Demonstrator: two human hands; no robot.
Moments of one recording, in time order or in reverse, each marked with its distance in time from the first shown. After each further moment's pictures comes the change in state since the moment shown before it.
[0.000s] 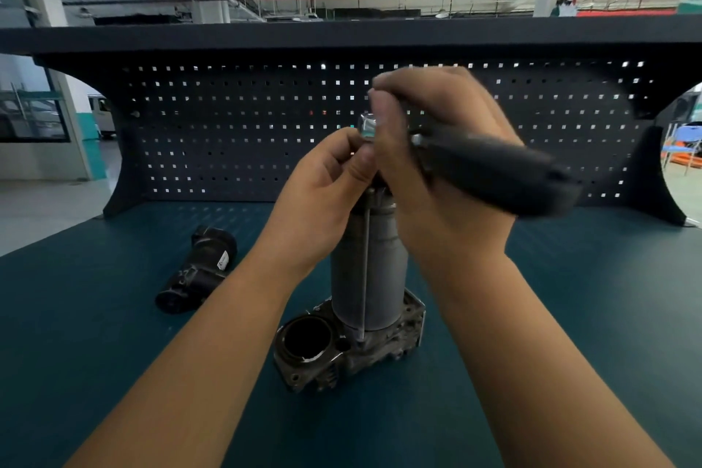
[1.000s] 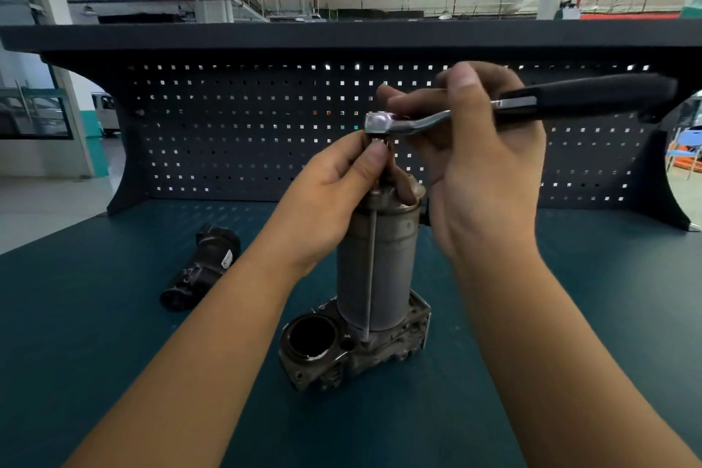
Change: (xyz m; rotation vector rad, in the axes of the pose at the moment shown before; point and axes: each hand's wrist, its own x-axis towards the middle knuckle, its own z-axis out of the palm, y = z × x) left_hand 0.004 -0.010 -0.009 -0.107 -0.135 -0.082; right_hand 0.008 0.006 -0.002 0.714 0.184 0.762
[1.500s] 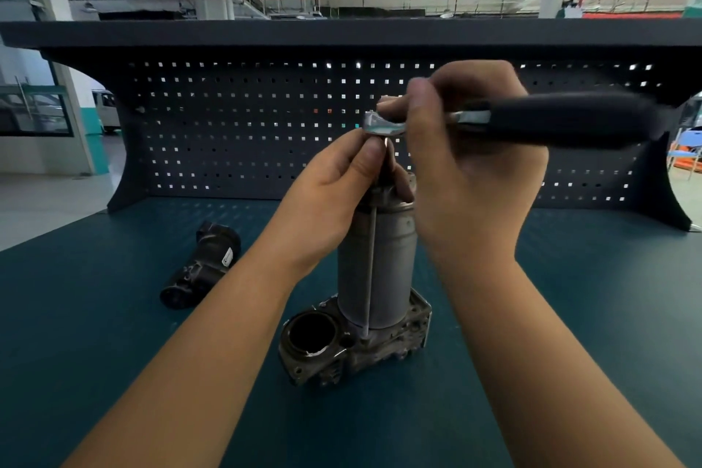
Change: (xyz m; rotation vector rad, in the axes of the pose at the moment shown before) left_hand 0.000 -0.002 0.000 -0.003 0.027 0.023; right_hand -0.007 0.006 0.002 -0.449 -0.112 -0.512
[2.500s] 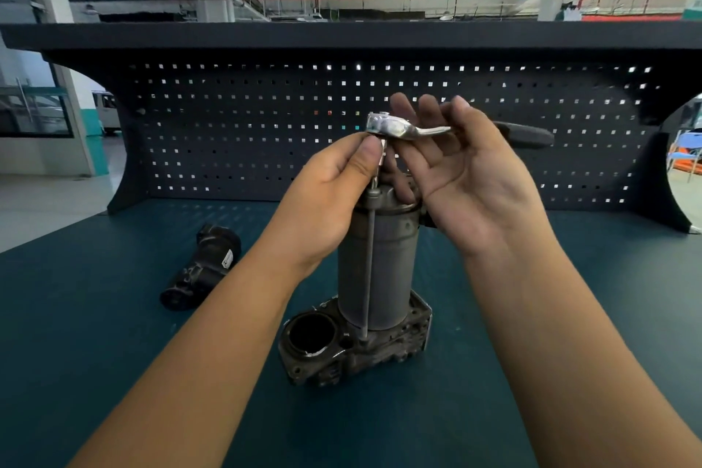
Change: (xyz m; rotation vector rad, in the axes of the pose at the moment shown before) left_hand 0.000 -0.001 0.001 0.016 0.032 -0.004; right_hand 0.015 0.008 -0.015 0.764 0.091 1.001
